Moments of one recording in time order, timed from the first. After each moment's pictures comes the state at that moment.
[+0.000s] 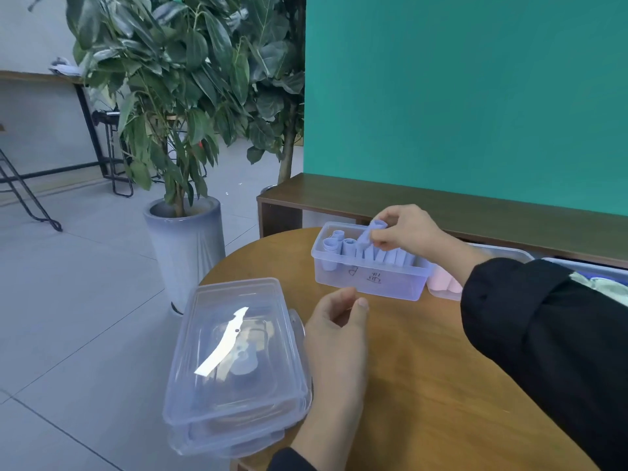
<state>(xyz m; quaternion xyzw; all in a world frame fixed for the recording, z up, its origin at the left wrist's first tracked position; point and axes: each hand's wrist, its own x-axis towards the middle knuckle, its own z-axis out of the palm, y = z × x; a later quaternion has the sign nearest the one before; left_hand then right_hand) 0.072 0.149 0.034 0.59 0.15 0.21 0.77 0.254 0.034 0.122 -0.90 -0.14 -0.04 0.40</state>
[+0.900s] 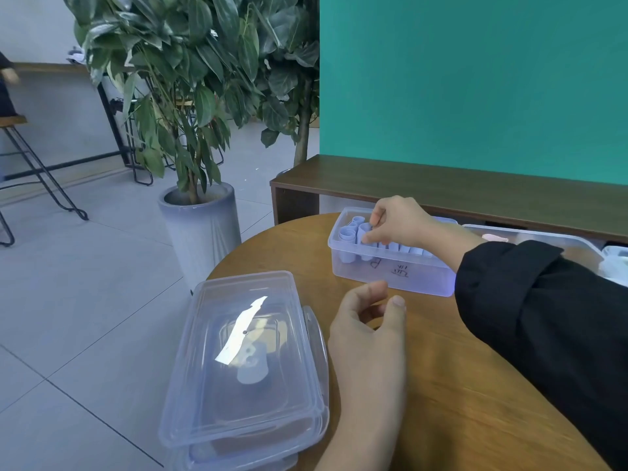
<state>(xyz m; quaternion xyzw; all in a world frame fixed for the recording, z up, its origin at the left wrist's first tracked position) 0.080 0.141 0.036 0.62 0.14 0.22 0.74 0.306 0.079 0.094 -0.95 -0.19 -0.01 0.24</state>
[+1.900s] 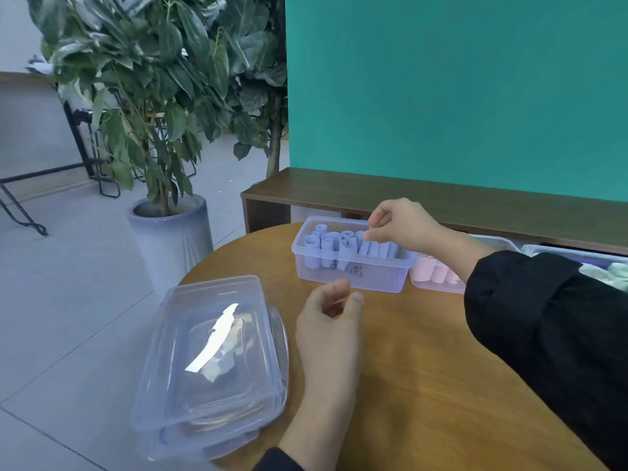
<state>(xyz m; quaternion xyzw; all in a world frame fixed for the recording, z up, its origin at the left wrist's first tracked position) 0.075 0.130 0.038 0.62 0.13 0.22 0.74 0.259 0.005 0.123 -0.94 -0.16 -0.05 0.31</state>
